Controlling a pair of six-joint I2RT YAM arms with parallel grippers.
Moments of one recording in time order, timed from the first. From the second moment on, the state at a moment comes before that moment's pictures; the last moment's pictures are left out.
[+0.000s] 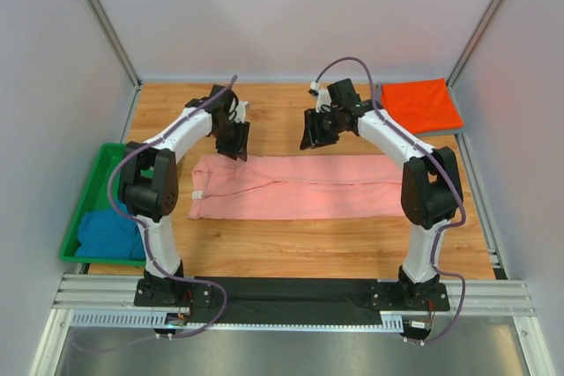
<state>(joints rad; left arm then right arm) -0.30 1.94 1.53 -0.79 0.26 -0.08 0.39 1.91 1.57 -0.61 -0.44 0.21</state>
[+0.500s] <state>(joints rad) -0.05 1.78 1.36 -0.96 0.23 -0.27 0.63 2.19 1.79 -0.45 -0.56 0.20</state>
